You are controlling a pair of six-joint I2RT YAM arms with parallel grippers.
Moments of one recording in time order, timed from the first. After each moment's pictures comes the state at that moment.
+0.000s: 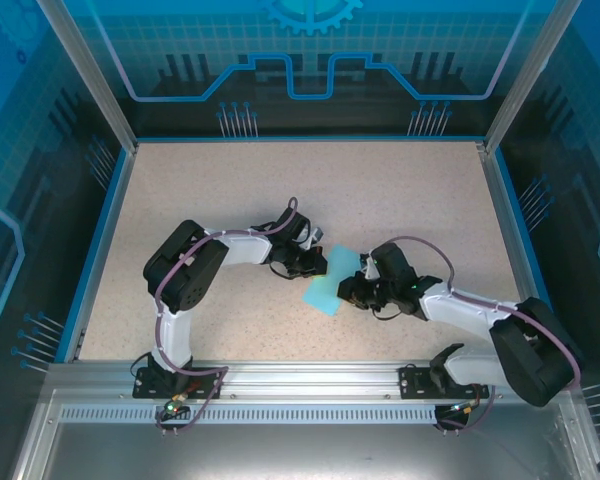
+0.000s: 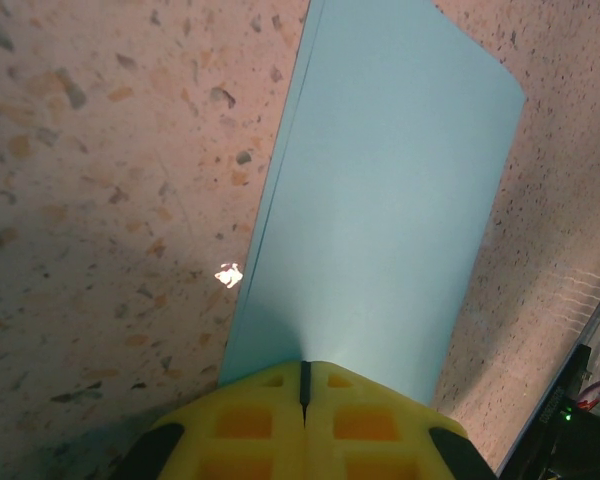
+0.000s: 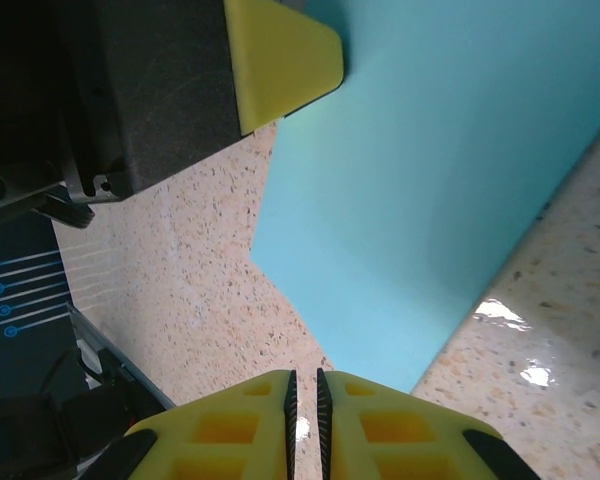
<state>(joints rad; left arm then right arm) -0.60 2.00 1.10 -0.15 0.58 -0.69 0.58 1.28 0.44 -0.02 -0.47 0.99</state>
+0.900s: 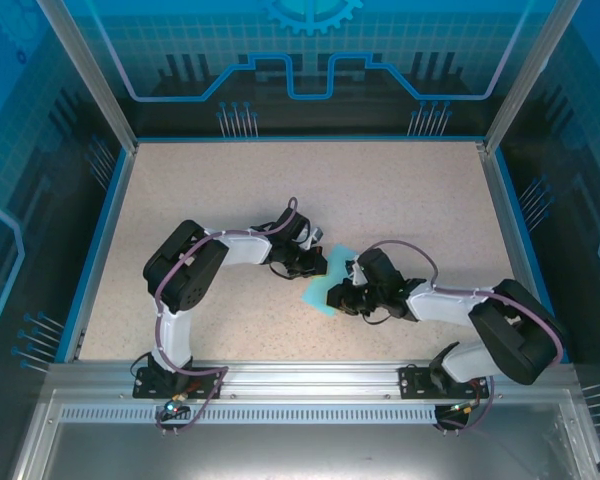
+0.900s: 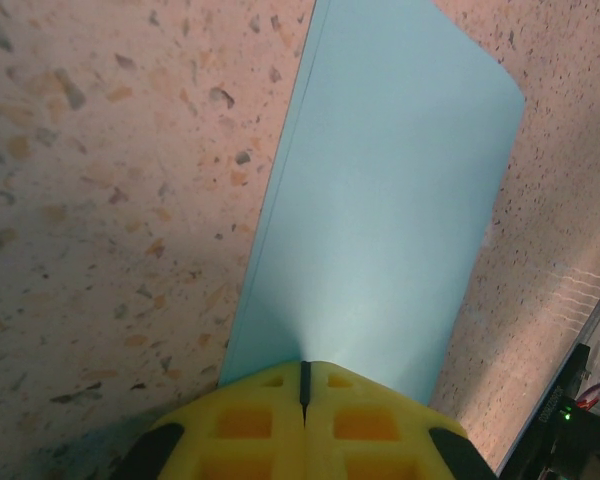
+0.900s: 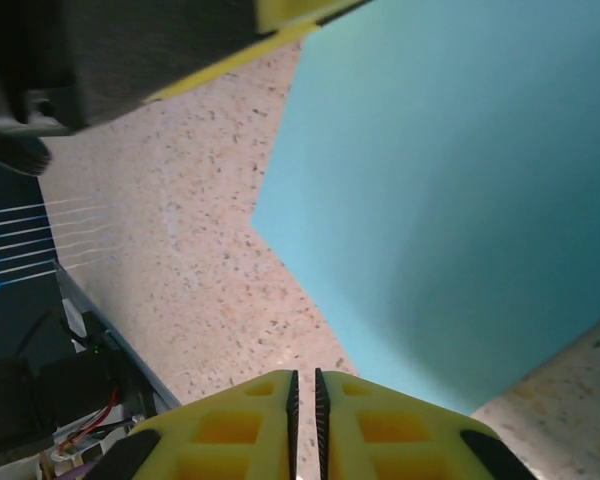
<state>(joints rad) -0.60 1.99 1.09 -0.14 0.58 -0.69 0.66 1.39 0.44 0.11 -0.50 0.98</state>
